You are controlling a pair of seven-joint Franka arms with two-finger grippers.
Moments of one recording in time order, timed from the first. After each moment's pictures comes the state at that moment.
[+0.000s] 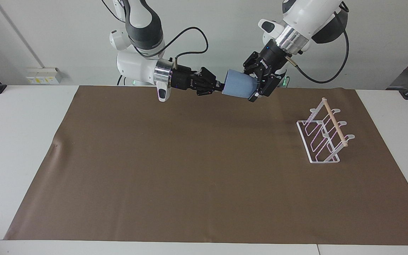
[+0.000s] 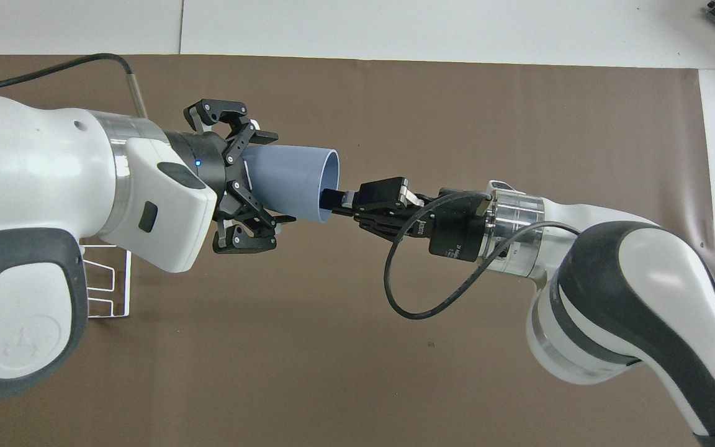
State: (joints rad) left arm -0.32 -0.02 -0.14 -1.65 -0.45 2.03 1.10; right arm 0.36 -0.04 0.05 -2.03 1.71 2.19 -0.22
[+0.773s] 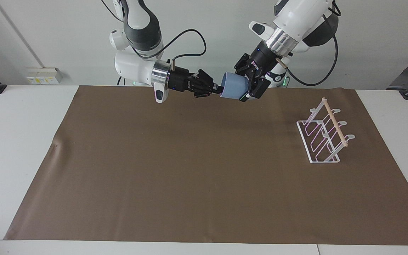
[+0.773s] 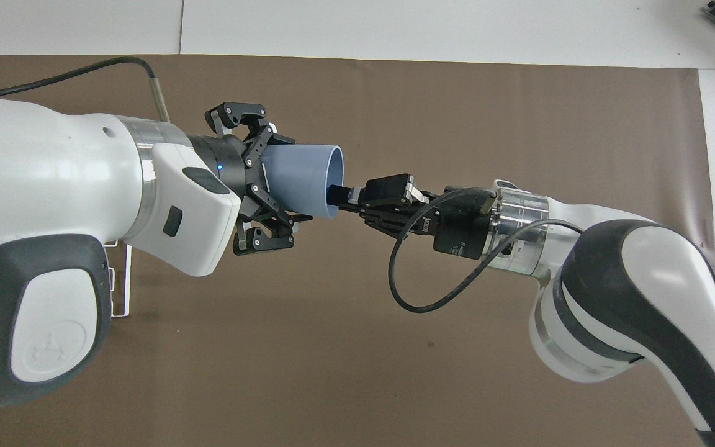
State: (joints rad) left arm -0.35 -0.02 -0.14 -1.65 -0.45 2.05 1.03; right arm 0.35 -0.04 0.04 -2.03 1.71 2.20 -0.22
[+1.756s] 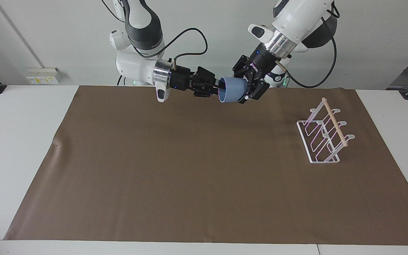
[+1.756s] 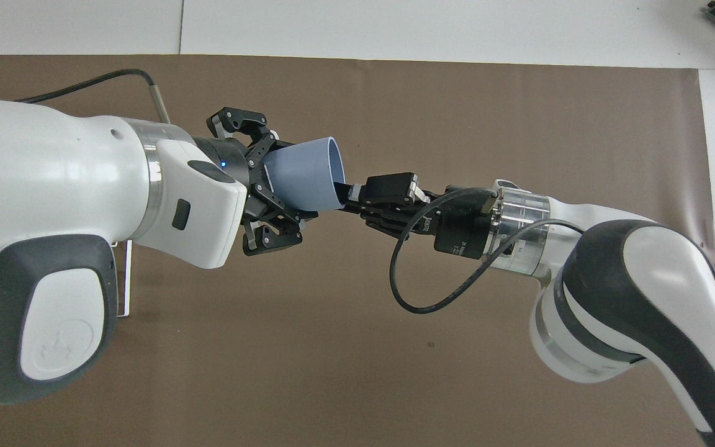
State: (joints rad) left arm -0.35 -0.01 -0.14 -1.66 -0.45 2.06 0.97; right arm 0.35 -0.04 0.05 -2.03 1.72 2.20 -0.20
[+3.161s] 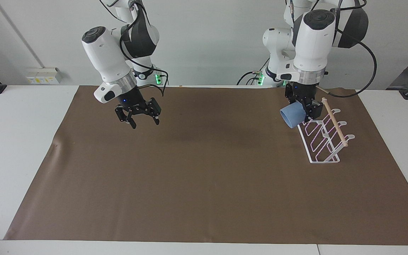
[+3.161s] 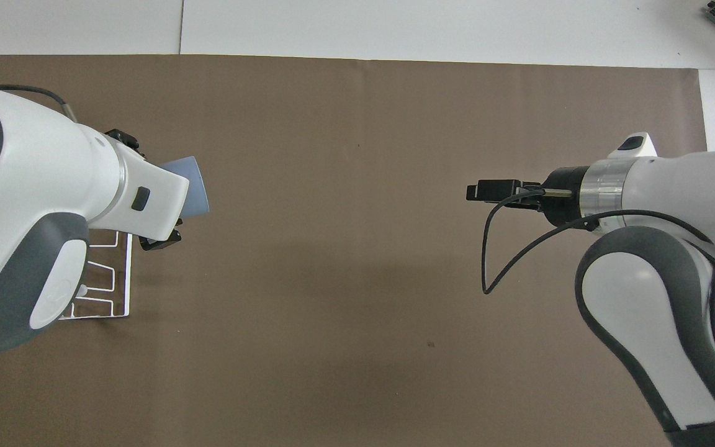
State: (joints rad) left arm -0.23 -0.01 -0.12 -1.77 0.30 1.74 0.80; right arm 0.13 -0.06 0.04 -1.99 0.14 2.17 0.12
